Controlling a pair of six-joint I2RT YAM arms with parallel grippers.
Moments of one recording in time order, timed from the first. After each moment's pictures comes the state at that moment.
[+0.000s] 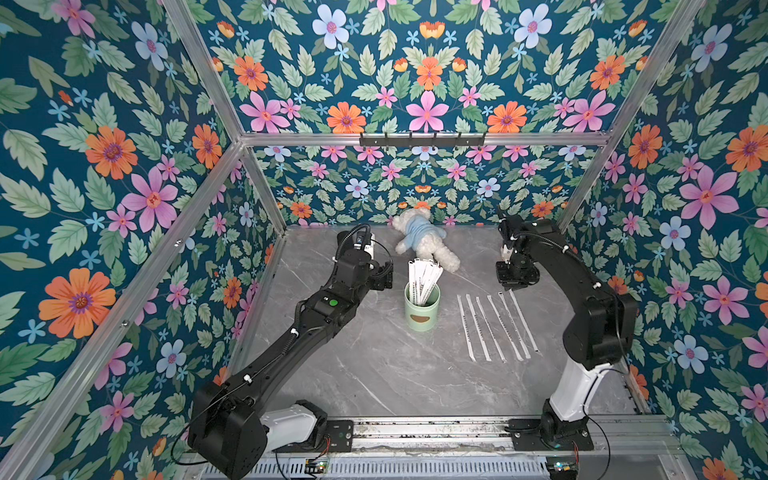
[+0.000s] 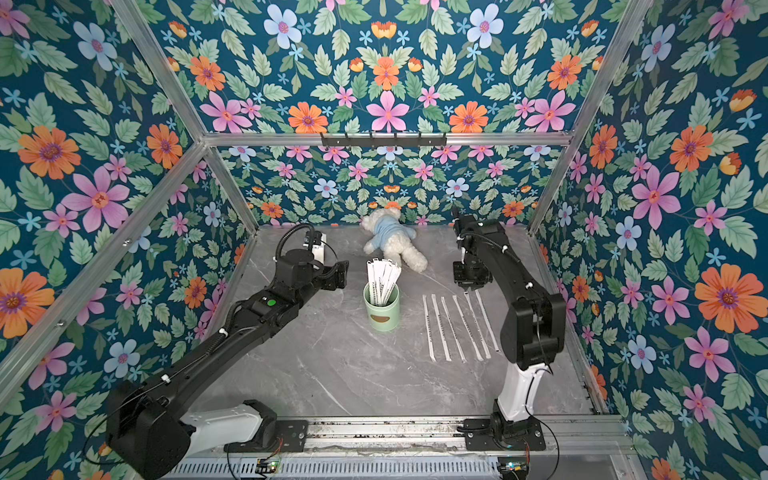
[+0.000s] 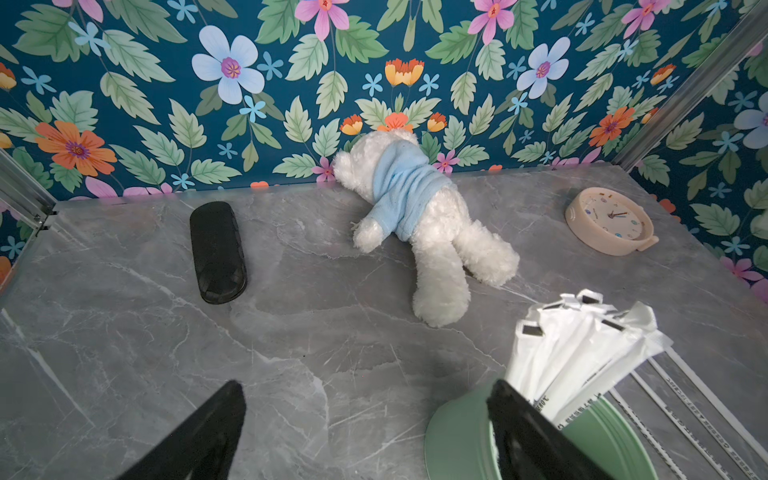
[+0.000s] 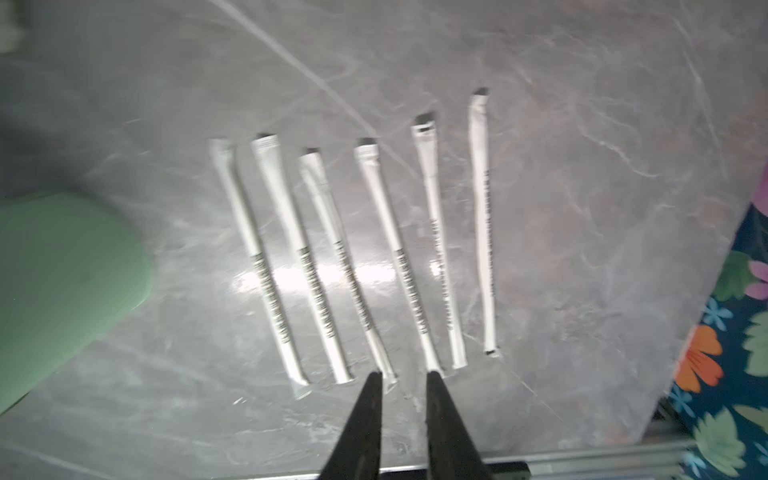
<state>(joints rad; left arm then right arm) -0.56 1.23 1.00 -0.20 -0.23 -0.22 0.25 1.78 1.70 -1.36 0.02 0.24</state>
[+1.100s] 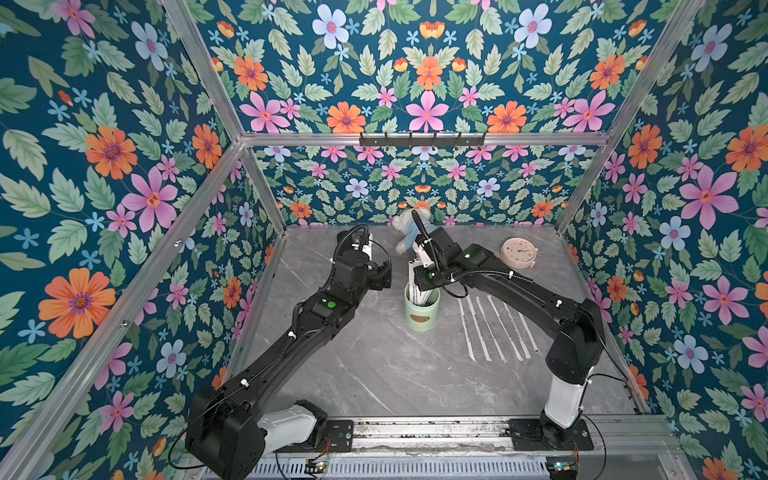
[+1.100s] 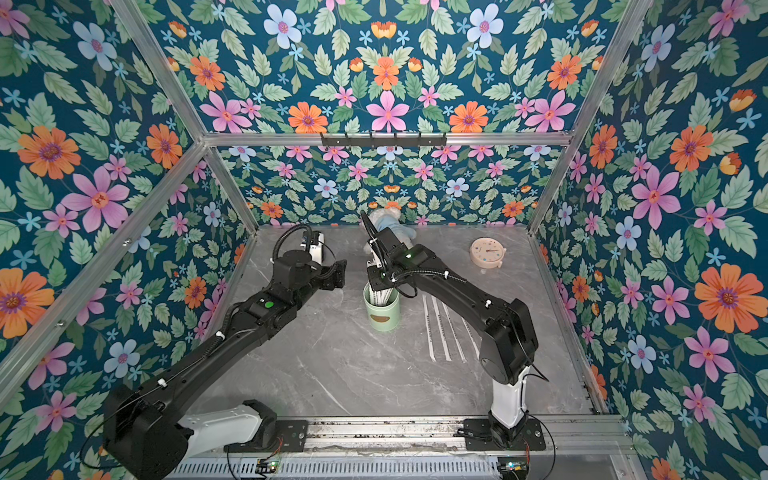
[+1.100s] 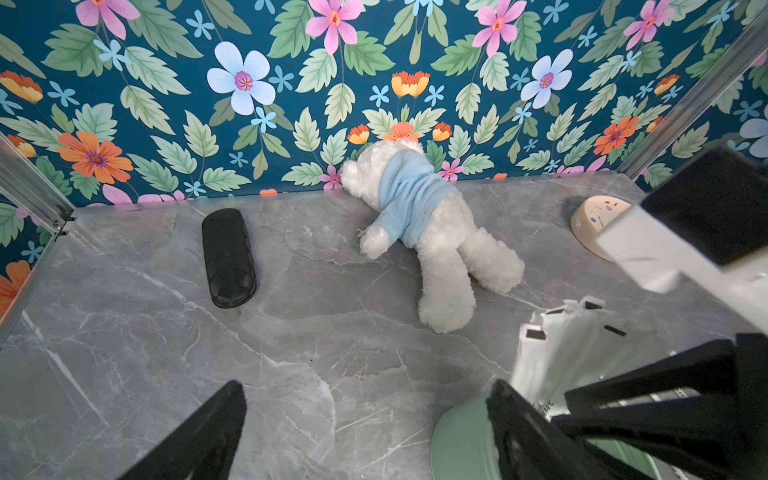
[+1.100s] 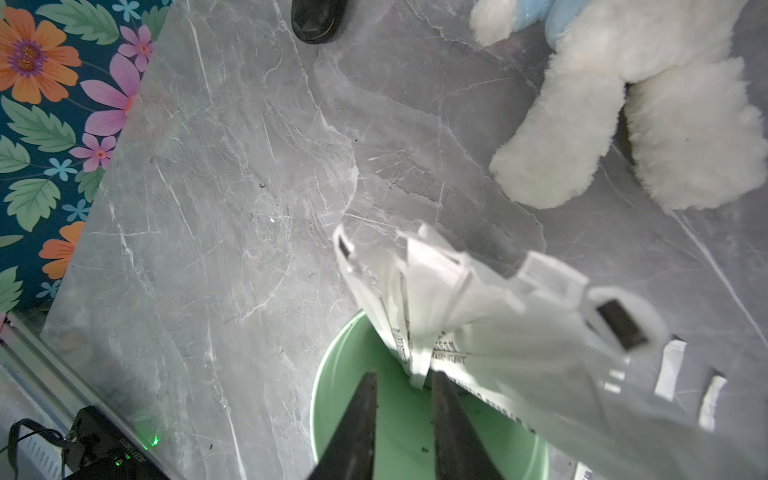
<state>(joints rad) -0.56 1.21 1.00 -0.20 -0.25 -0.21 0.72 1.86 1.75 -0.83 -0.04 0.37</state>
